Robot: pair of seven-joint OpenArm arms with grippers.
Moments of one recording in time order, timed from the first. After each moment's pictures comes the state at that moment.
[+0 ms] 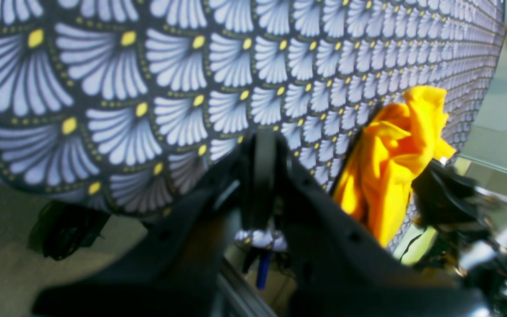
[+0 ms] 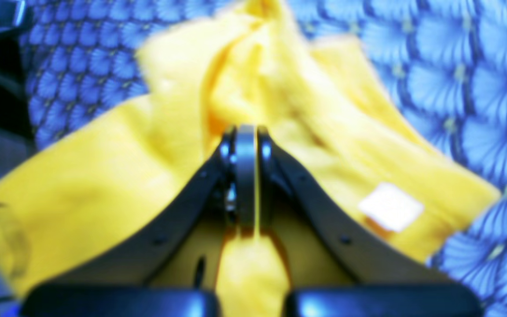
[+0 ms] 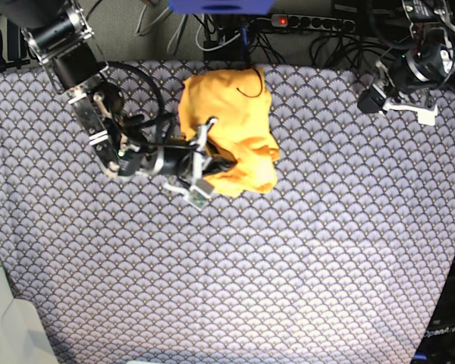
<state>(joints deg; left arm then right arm) 25.0 -14.7 -27.1 96.1 -67.9 5.4 56.2 11.3 15.1 -27.0 78.6 31.5 39.2 -36.7</state>
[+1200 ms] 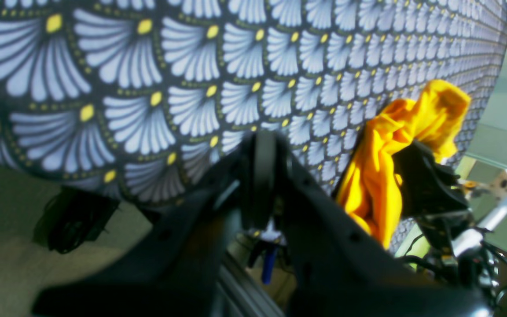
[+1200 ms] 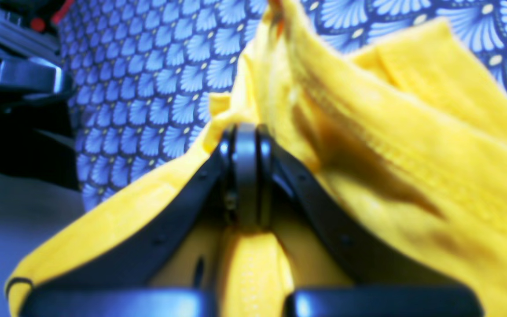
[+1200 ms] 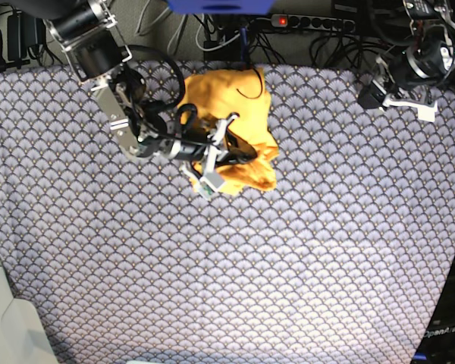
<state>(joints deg) 25.9 -14.9 -27.1 96.2 -68.0 5.4 56.2 8.3 8.6 -24.6 69.5 32.1 39.0 -28.5</state>
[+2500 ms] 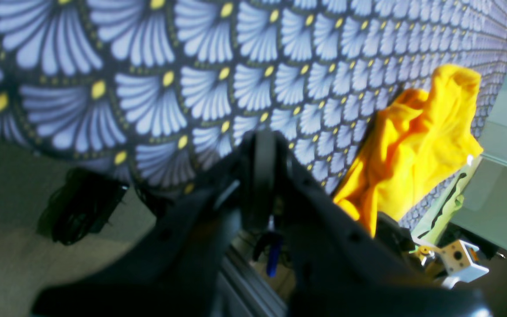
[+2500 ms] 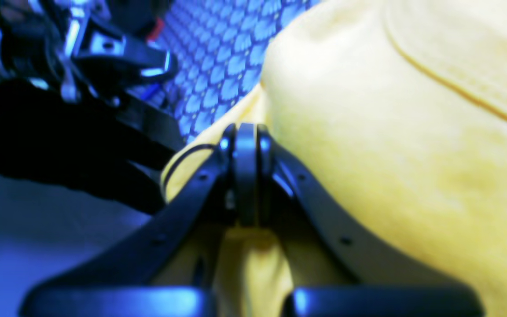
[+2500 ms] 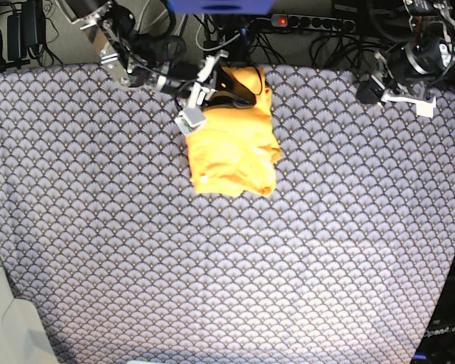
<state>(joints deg) 27.0 -14.9 -26.7 96.3 -67.8 5.4 56.2 -9.6 12.6 -25.3 73.5 35.8 41.9 -12.2</state>
